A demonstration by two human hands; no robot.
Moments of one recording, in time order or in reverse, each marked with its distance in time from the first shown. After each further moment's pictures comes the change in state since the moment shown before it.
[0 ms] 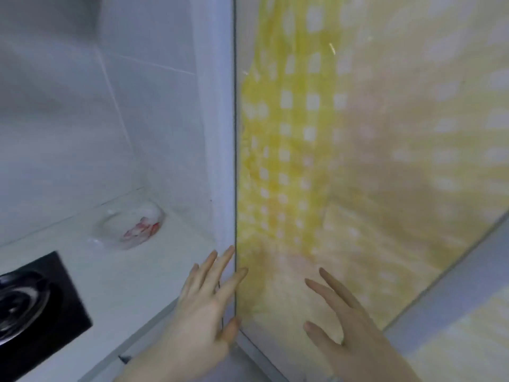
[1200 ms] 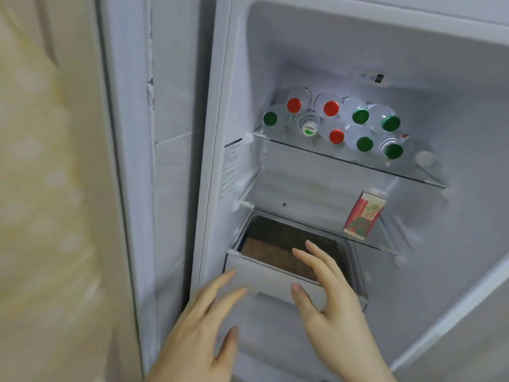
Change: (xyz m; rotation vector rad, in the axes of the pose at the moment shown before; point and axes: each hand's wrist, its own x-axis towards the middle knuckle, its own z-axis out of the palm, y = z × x) left_hand -0.011 0.691 0.189 -0.929 -0.732 1.635; right_hand -0.527 0.107 -0.182 -0.365 1.604 1.360
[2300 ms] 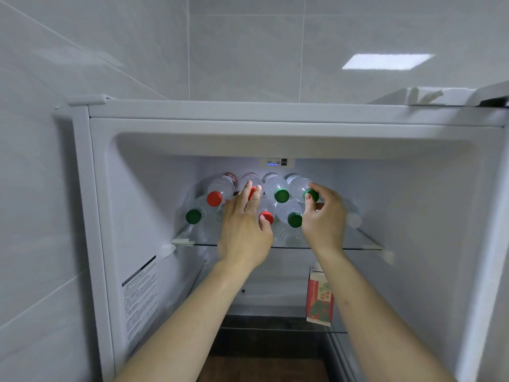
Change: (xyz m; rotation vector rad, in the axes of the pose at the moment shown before) left_hand 0.383 0.105 0.036 0.120 0.275 0.174; right_hand 0.300 0.063 -0.117 0.023 0.882 -0.053
